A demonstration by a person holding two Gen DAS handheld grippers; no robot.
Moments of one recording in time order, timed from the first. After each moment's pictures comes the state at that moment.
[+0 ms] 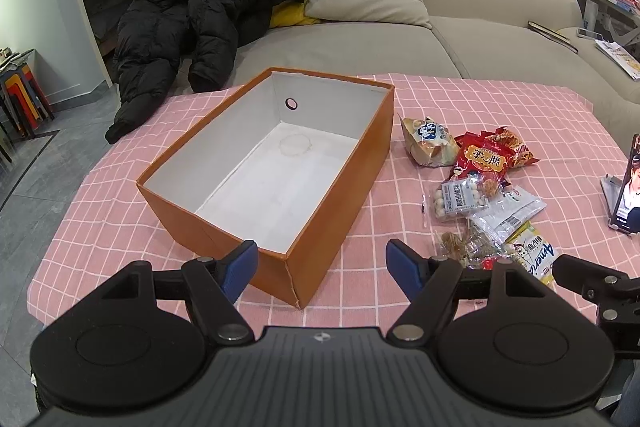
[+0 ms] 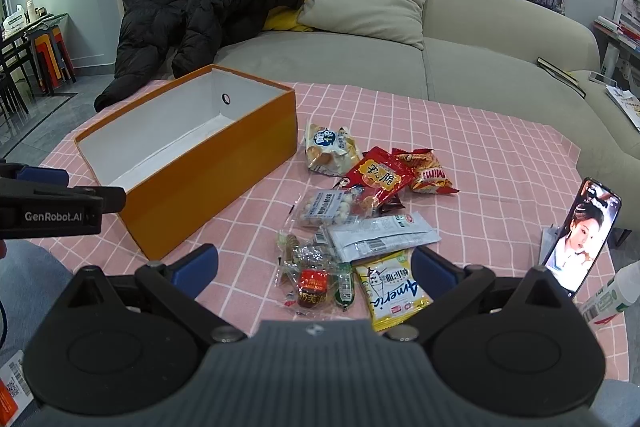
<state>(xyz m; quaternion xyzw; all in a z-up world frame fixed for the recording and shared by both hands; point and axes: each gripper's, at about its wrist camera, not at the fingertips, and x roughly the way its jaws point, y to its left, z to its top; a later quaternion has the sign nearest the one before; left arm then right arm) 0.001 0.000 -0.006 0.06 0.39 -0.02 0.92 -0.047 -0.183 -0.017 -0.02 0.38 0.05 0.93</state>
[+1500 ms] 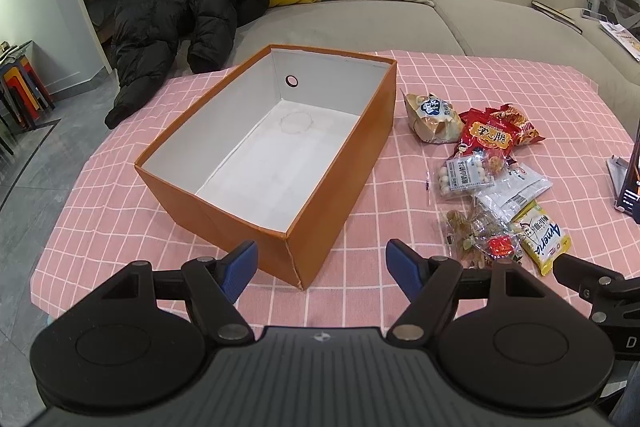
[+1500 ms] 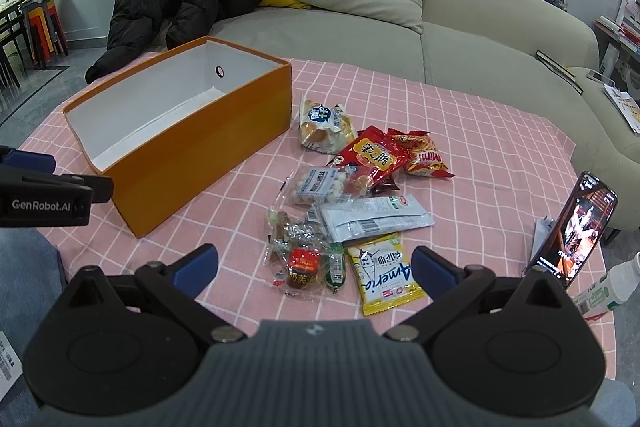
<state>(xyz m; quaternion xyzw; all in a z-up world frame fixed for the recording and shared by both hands) 0.004 -0.003 -0.014 0.07 0.42 -0.01 0.90 -0.042 -0.176 -0.025 -0.04 0.41 0.04 0.91</state>
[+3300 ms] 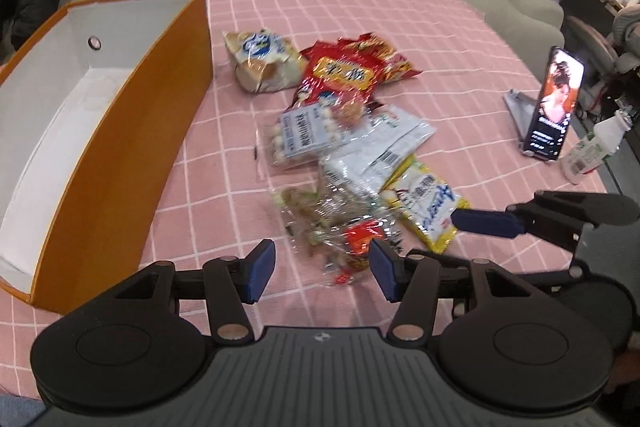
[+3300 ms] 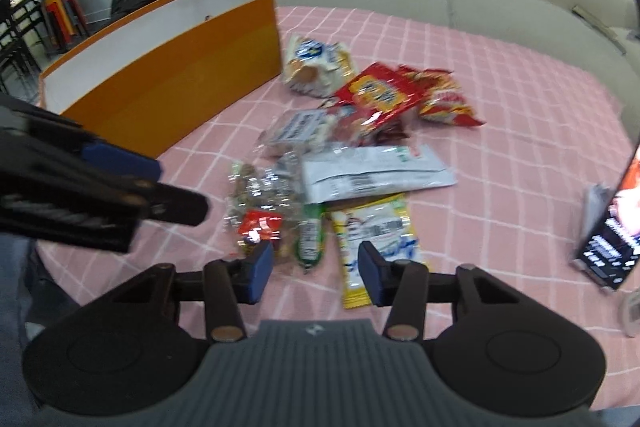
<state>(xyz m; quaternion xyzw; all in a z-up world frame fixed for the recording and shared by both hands) 0.073 -0.086 -0.085 0.05 0.51 -0.22 0.83 0.008 -0.228 -0.110 0.00 0.46 0.11 0.88</state>
